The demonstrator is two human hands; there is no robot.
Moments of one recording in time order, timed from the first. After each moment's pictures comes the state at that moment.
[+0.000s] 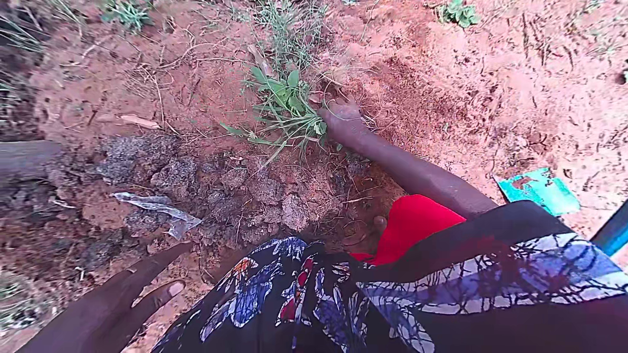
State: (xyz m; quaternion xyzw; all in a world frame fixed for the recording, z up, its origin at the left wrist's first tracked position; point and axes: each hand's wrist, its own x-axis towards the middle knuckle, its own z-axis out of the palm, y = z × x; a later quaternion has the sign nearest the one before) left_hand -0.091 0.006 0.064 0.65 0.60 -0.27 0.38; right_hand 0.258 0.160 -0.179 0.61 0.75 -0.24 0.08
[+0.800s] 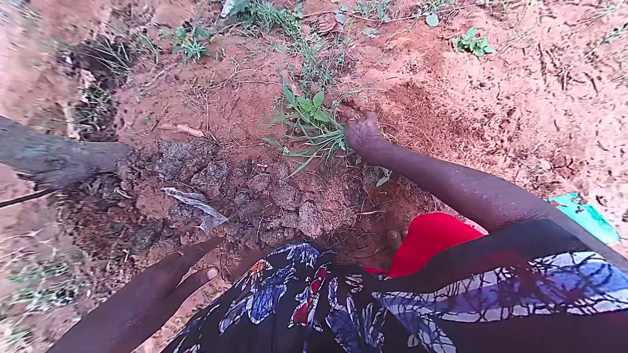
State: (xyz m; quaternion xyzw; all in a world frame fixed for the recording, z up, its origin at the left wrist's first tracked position) left_hand -0.097 -0.005 0.053 0.67 0.60 -0.25 0.35; right_hand 0.262 0.156 -0.168 0.55 0.79 -0.14 0.22
